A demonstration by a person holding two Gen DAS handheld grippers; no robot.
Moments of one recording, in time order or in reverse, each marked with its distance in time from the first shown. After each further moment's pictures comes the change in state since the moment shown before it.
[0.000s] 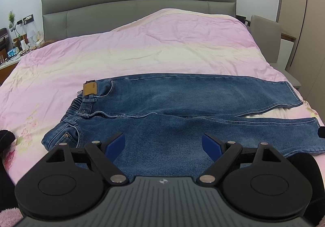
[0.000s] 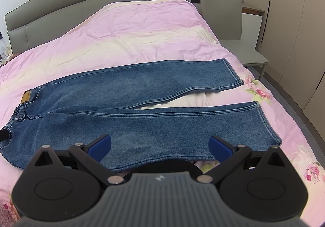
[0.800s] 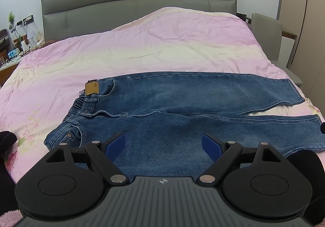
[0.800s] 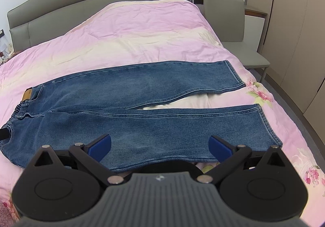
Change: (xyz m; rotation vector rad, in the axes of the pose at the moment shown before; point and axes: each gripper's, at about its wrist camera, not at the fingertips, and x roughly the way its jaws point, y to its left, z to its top) left arm 0.002 0.008 0.000 0.013 0.013 0.008; right arm -0.001 0.004 0.002 -0.033 -0.008 0.001
